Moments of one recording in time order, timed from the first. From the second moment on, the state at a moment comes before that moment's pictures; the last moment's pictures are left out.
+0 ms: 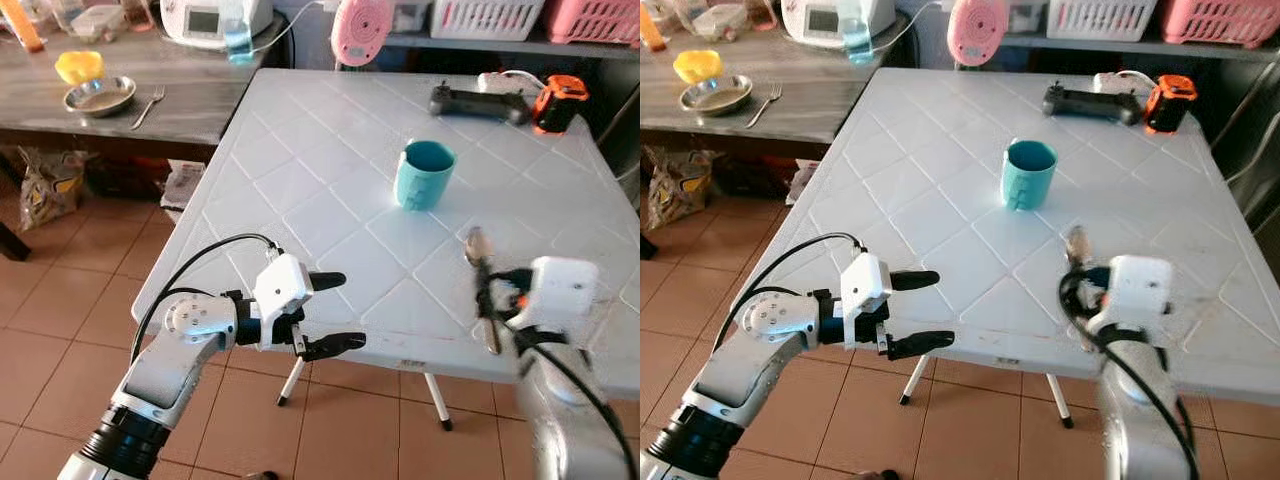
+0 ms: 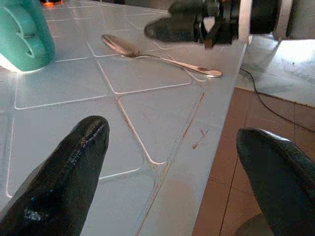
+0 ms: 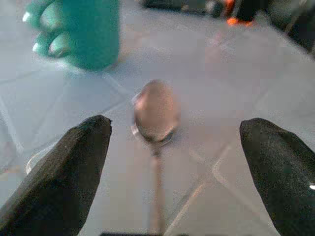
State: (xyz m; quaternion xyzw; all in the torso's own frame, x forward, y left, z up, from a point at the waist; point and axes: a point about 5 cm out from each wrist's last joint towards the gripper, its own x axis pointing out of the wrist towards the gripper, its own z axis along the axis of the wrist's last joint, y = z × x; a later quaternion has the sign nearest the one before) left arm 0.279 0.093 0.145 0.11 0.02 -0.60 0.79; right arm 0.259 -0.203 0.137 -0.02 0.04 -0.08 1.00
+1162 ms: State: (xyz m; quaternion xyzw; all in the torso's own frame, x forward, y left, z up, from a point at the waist) left arm 0.279 0.085 0.148 0.07 0.02 -0.58 0.81; right arm 0.267 -0.201 0.114 0.04 0.09 -0.06 0.99
